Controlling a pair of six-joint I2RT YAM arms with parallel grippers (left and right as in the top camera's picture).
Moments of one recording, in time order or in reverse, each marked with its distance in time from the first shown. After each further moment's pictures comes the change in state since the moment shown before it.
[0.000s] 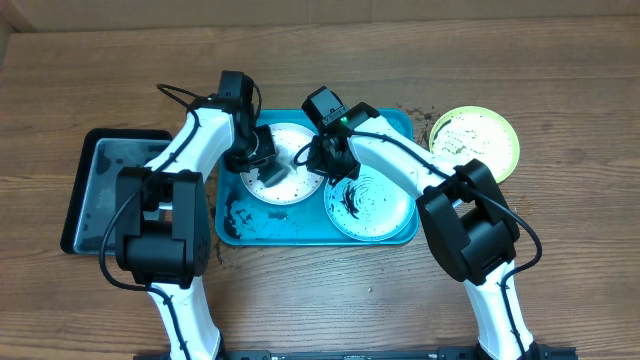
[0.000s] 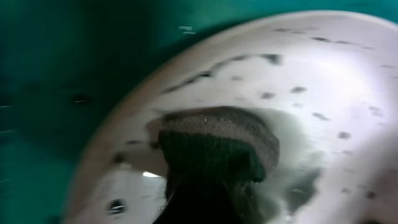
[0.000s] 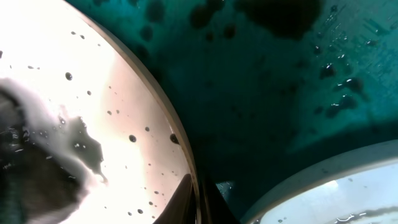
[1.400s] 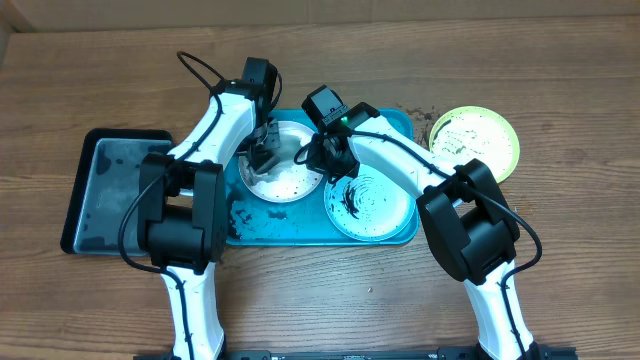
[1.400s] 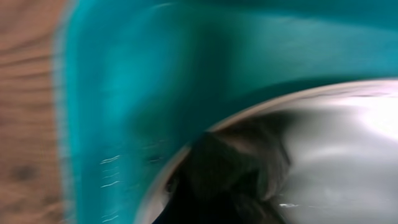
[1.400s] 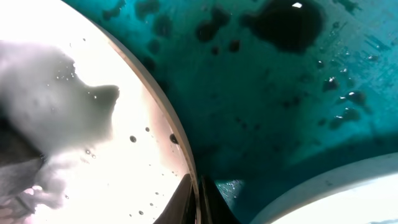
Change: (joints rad) left arm -0.078 0.108 0.185 -0.106 -0.341 0.093; right arm -0.002 0.000 0.000 0.017 0.006 0.006
